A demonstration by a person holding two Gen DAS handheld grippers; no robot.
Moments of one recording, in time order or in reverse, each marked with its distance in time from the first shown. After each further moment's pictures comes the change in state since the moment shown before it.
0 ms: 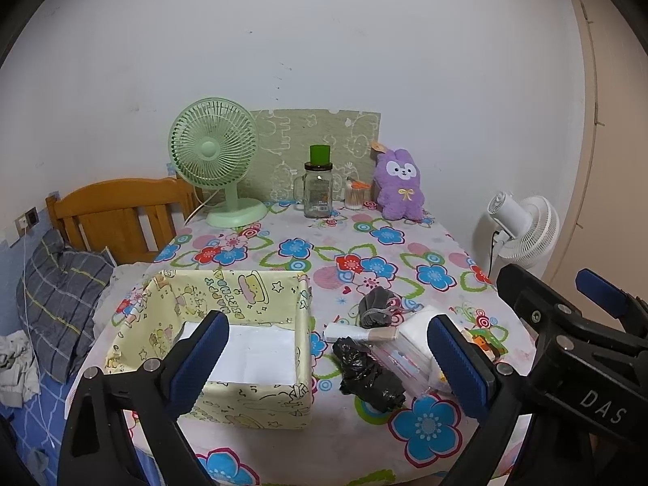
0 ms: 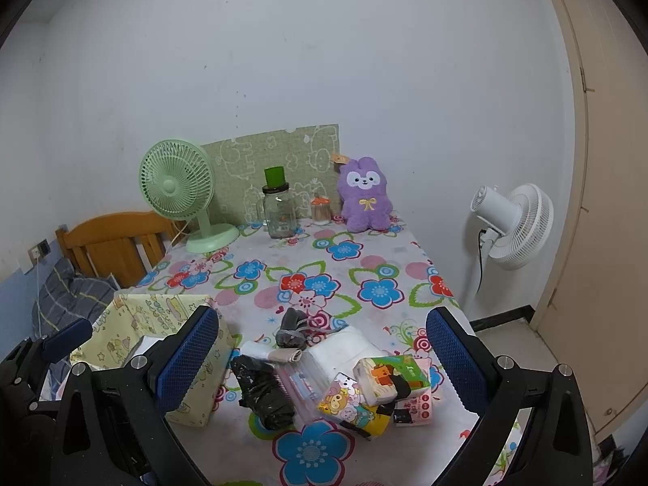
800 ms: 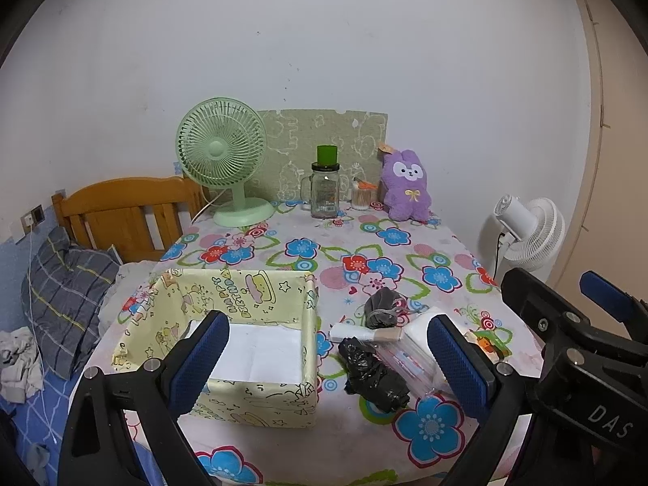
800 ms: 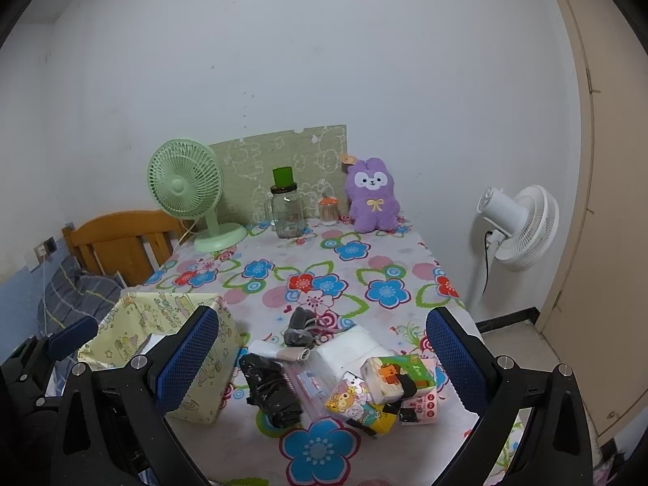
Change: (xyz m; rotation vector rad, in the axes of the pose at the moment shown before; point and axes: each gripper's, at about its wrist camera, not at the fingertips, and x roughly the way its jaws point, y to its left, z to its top) left arm -0.001 0.001 0.000 -0.002 -0.007 0.024; right arm -0.004 0.002 0.000 -0.003 -0.004 0.029
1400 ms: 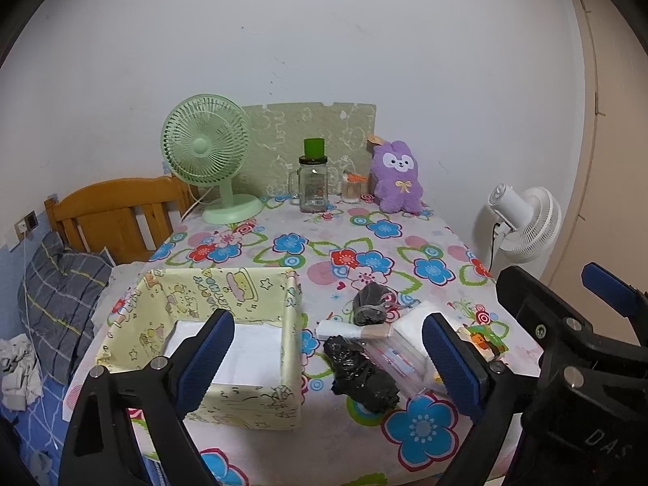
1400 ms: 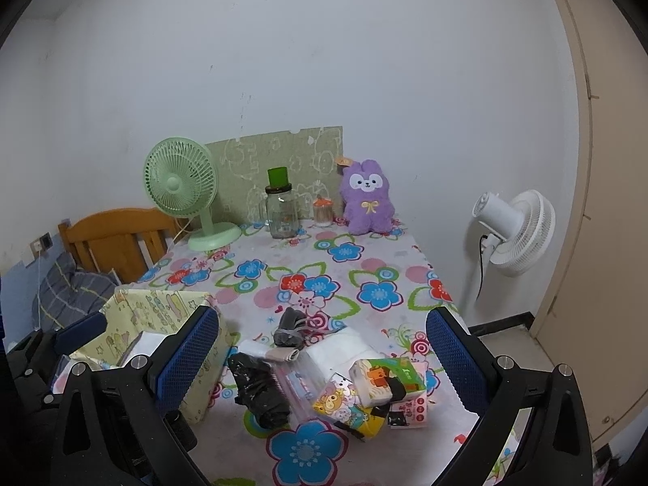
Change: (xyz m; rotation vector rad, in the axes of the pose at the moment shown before) left arm 0.012 -0.019 0.000 0.025 0.027 -0.016; right arm 0.002 -0.007 -0.001 -0.018 -0.001 -0.013
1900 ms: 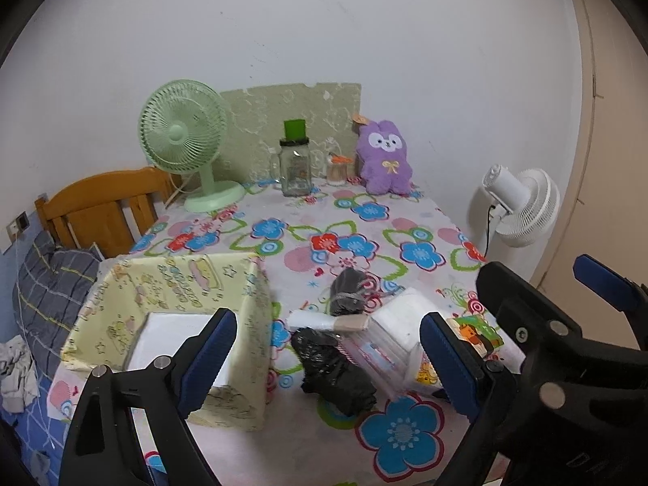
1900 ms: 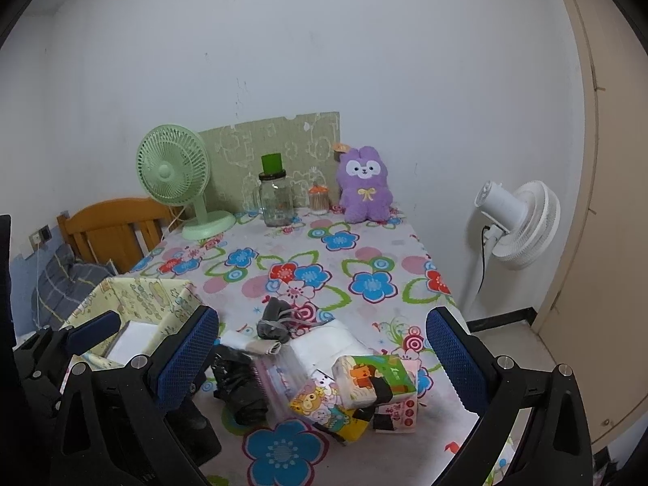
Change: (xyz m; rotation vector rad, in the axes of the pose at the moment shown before) left arm 0.030 -0.030 -0.006 0.023 0.056 -0.013; right arm 0.025 -0.022 -0.009 -0.003 0.037 0.015
